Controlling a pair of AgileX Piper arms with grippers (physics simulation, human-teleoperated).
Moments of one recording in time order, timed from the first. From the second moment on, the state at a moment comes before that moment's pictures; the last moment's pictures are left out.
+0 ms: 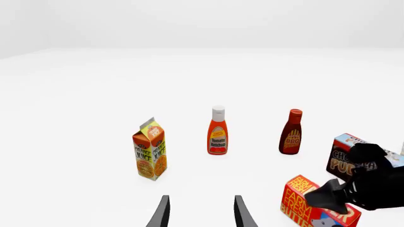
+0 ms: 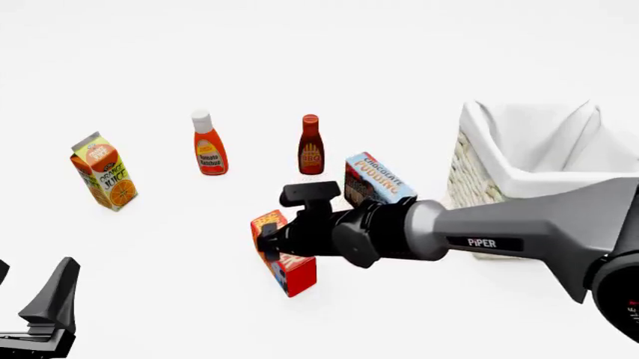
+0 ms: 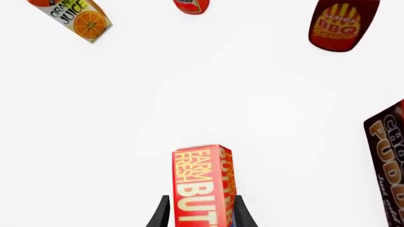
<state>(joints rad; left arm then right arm) 0.00 0.01 0.00 0.00 0.00 0.81 1.93 -1.13 0.05 0.45</state>
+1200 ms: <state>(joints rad) 0.00 0.01 0.00 0.00 0.00 0.81 2.00 -1.15 0.01 0.45</state>
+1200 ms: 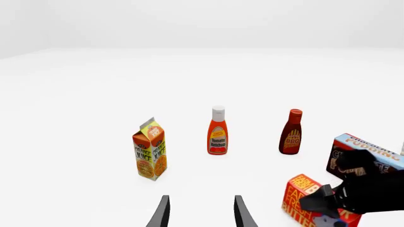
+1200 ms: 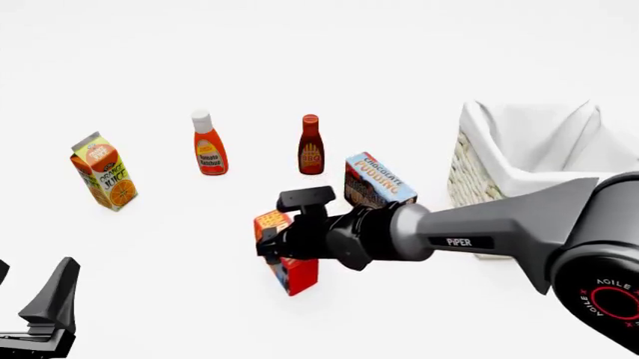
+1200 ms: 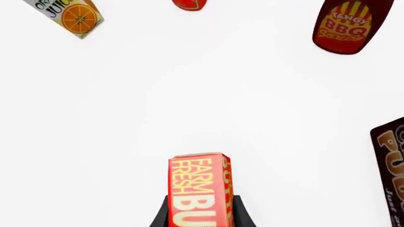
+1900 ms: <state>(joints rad) 0.00 0.01 0.00 0.00 0.00 0.76 1.82 -1.08 0.06 0.40</state>
